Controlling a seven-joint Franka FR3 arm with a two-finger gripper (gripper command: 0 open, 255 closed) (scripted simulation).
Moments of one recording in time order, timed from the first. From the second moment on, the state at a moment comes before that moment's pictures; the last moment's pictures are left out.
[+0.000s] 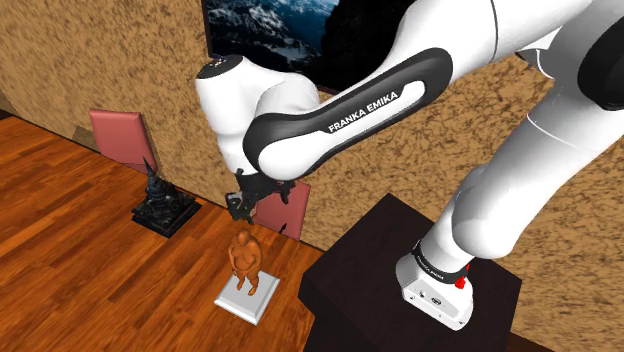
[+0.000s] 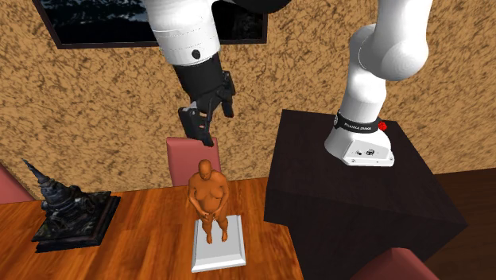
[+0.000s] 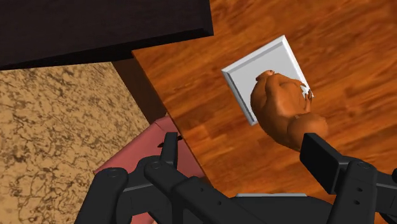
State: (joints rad) arm 0.16 -0.04 0.56 -2.23 -0.05 1.99 0.93
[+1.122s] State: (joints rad) arm 0.23 0.27 0.57 -2.11 -0.24 2.10 1.14
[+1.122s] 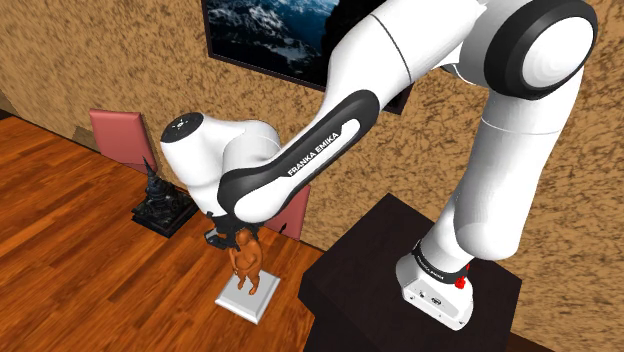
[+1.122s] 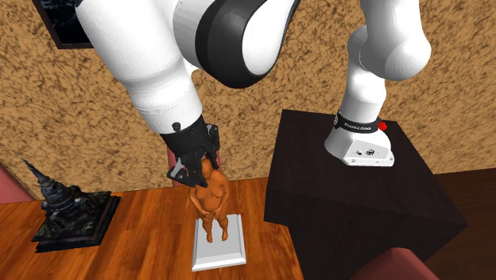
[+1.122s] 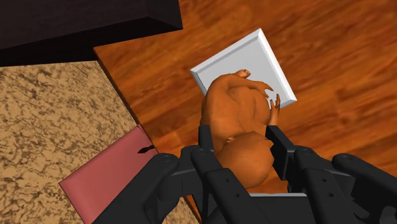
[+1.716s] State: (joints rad) arm 0.23 0.26 0.57 -2.10 -0.23 2.08 1.13
